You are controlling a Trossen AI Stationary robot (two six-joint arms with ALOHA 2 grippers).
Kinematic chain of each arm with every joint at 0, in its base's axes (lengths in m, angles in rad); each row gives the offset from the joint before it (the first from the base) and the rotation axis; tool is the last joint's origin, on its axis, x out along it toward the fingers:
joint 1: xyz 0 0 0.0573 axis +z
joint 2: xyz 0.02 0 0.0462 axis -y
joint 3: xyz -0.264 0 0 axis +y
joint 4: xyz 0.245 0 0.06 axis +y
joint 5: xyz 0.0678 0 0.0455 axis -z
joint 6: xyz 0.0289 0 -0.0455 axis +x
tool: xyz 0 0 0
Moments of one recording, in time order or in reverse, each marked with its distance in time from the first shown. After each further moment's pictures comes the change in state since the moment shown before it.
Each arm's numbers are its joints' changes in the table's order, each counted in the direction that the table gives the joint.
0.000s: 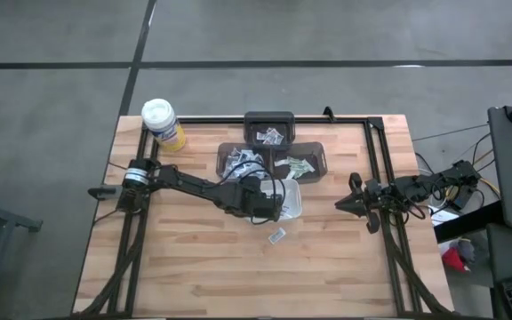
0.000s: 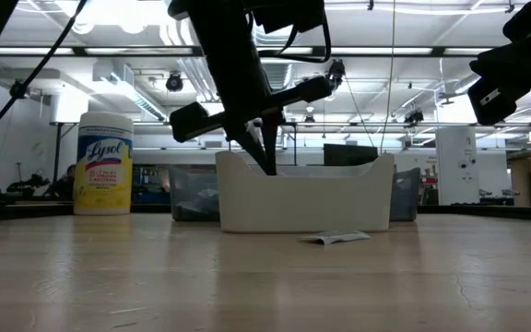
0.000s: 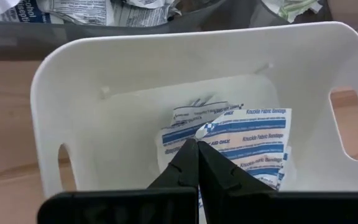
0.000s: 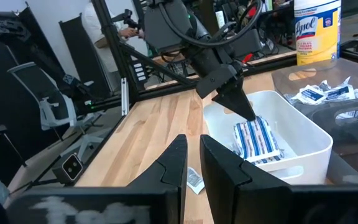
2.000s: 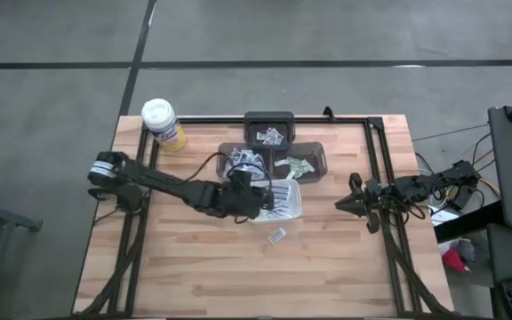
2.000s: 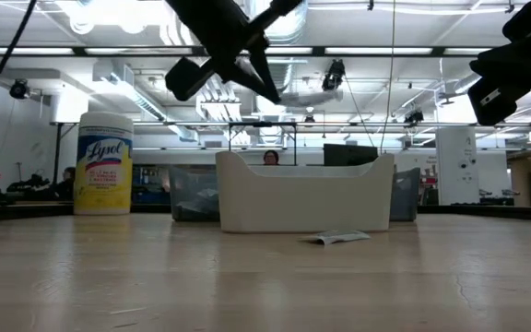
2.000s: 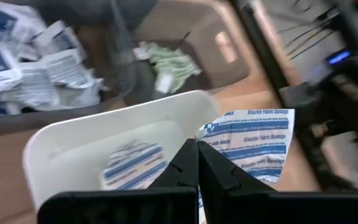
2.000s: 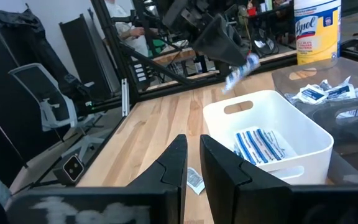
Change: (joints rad) left arm -0.055 0.302 0.256 -0.382 -0.182 0.228; right arm 0.000 0.002 0.000 0.000 0.000 0.007
